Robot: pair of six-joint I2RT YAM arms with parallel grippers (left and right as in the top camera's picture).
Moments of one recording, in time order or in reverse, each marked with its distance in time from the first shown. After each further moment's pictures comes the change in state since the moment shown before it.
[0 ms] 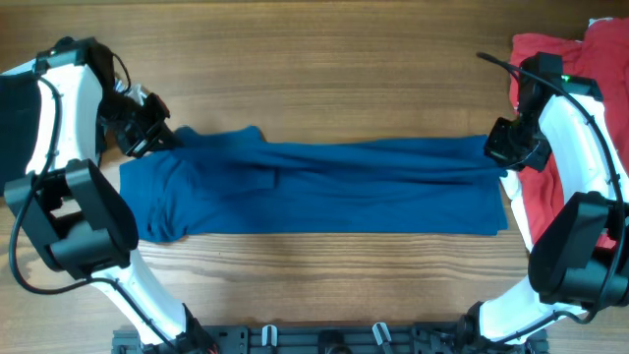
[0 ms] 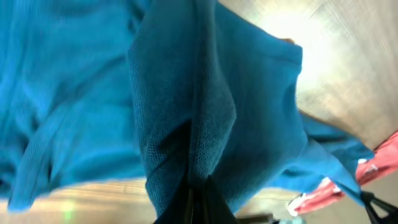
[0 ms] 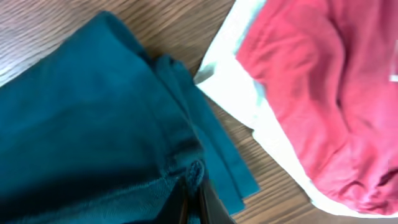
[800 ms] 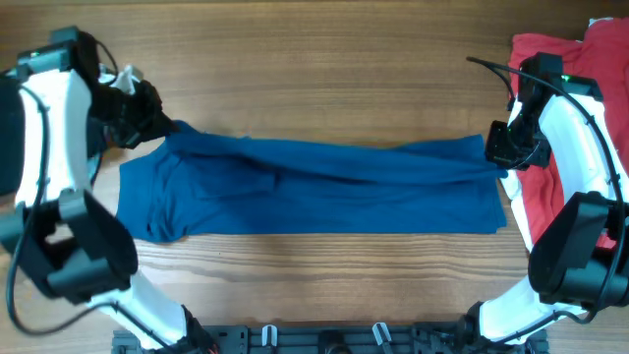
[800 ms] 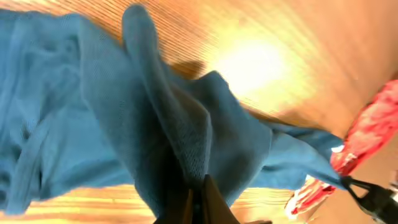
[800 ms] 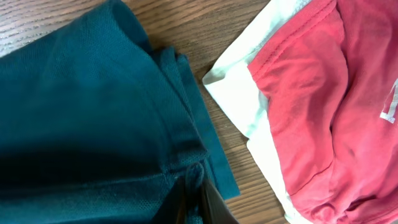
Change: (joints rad) left arm 0.012 -0.139 -0.008 0.057 0.068 0.055; right arm 0.000 0.000 0.000 -0.001 -0.016 -0.208
